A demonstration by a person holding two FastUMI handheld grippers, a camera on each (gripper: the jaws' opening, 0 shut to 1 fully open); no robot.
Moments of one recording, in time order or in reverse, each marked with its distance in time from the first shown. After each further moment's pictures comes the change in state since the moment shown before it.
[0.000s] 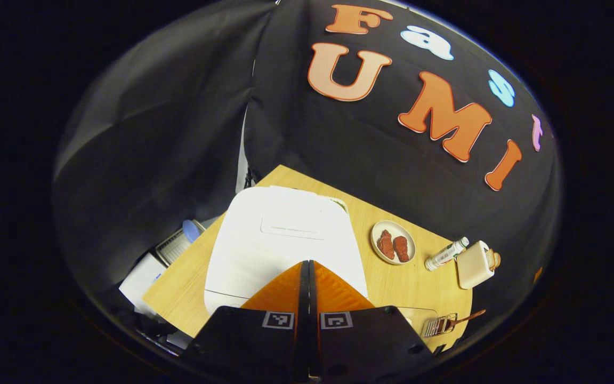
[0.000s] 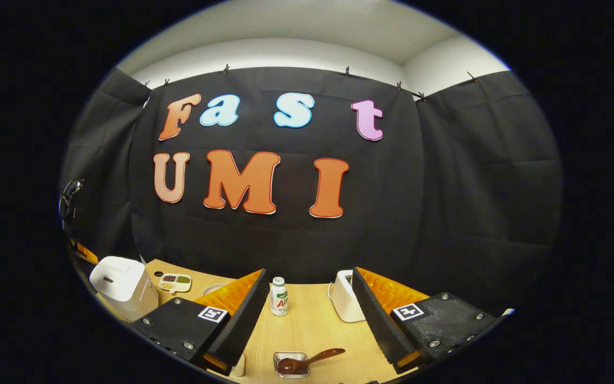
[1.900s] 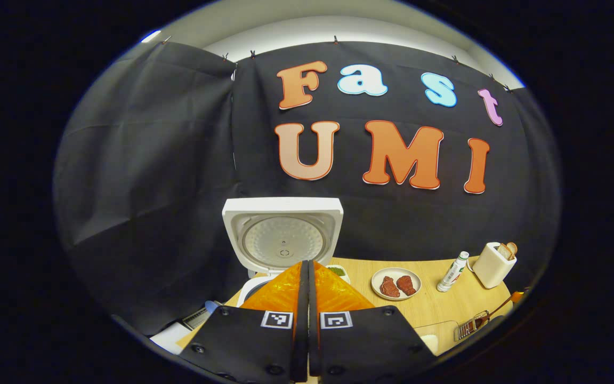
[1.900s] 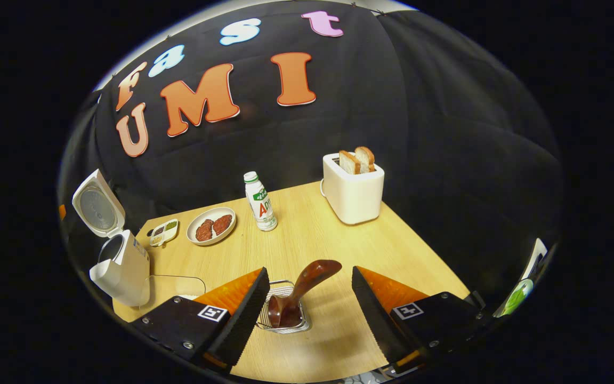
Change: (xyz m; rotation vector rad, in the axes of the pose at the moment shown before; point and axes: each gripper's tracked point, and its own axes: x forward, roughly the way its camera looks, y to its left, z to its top) left arm -0.107 -0.082 0.056 0.305 -0.559 0.035; right arm 0.014 -0.020 -0.235 0.241 0.535 0.001
